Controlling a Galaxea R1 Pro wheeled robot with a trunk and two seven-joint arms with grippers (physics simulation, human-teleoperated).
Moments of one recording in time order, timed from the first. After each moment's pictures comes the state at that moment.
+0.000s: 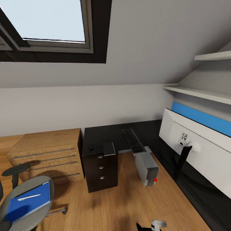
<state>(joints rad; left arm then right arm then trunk) -0.16 0.00 -0.39 -0.16 0.62 -0.09 0.25 -0.43 0.02 0.61 0.01 -0.85 -0.40 0.37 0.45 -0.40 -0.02</state>
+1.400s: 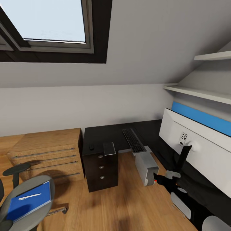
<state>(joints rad) -0.16 0.00 -0.39 -0.15 0.63 -0.19 0.25 -0.55 -0.29 0.58 -0.67 -0.86 -0.05 -0.15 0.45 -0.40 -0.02</state>
